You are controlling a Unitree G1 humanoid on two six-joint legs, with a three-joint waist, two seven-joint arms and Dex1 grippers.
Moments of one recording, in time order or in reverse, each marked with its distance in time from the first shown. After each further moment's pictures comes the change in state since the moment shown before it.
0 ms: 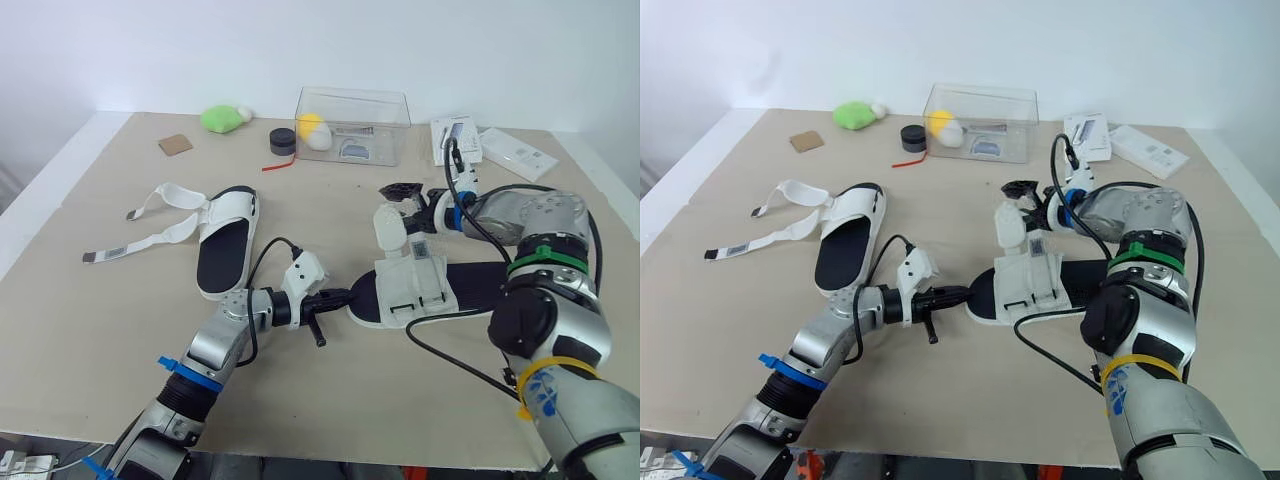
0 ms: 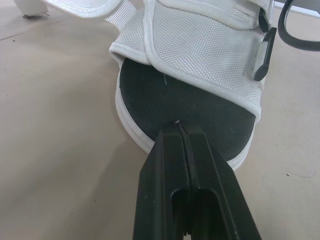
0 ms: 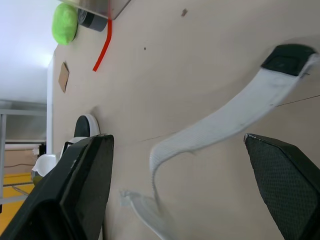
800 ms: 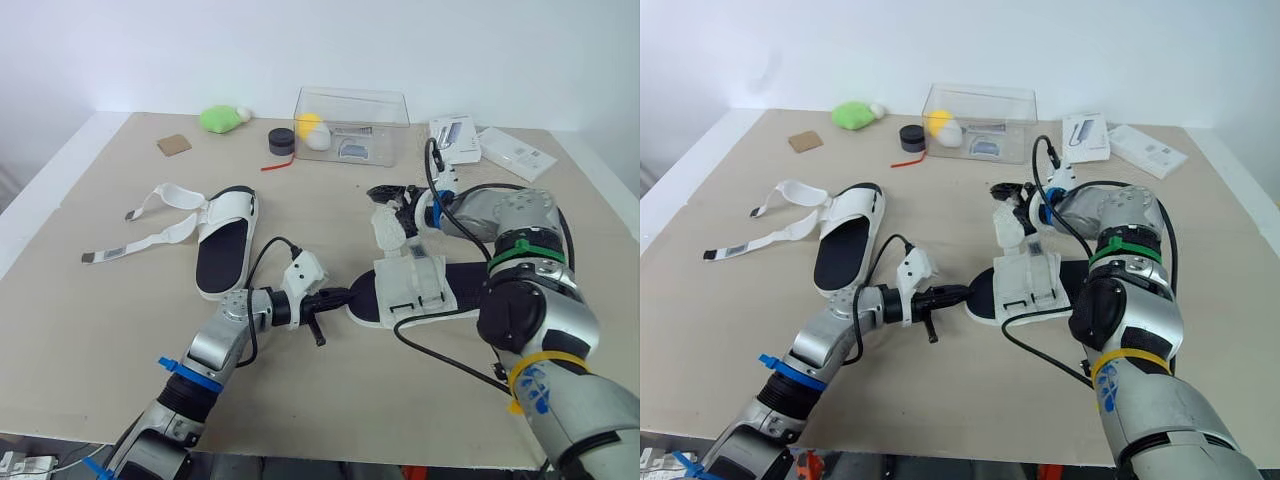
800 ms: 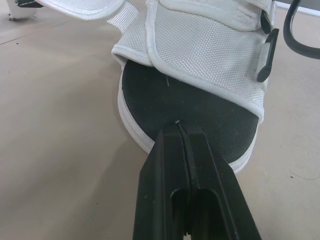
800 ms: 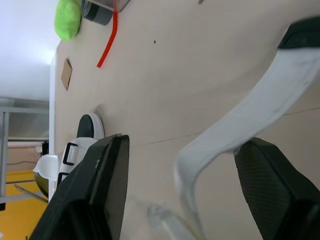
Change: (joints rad) left arm 0.003 -0.004 0.001 0.004 0.006 -0.016 0.017; right arm -0.051 0.068 0.065 0.138 -0.044 -0.173 0.098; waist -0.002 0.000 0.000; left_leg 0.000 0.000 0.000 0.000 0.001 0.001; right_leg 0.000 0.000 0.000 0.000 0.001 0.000
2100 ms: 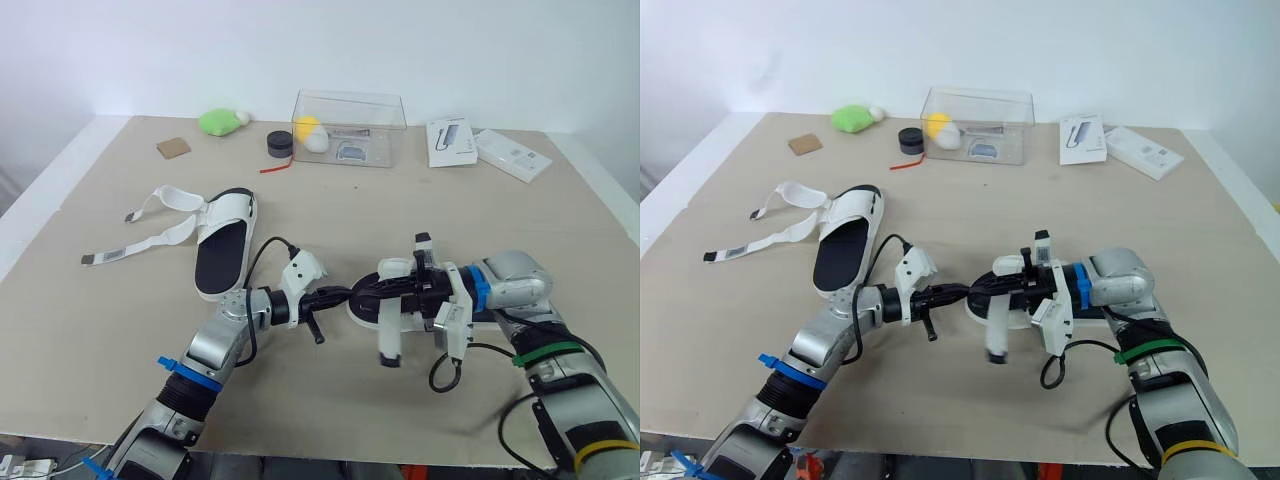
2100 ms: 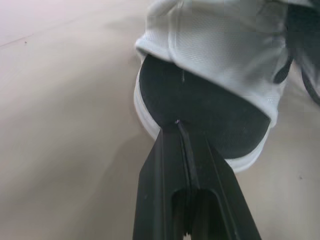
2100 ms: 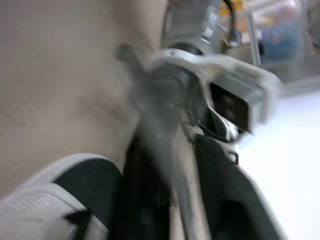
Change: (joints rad) left arm -0.005 0.003 0.004 0.018 0.004 -0.002 0.001; right arm 0.543 -0.300 0.911 -0.363 -0.416 -2.537 1.198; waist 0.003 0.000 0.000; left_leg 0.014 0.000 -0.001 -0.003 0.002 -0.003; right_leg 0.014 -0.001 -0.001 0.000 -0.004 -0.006
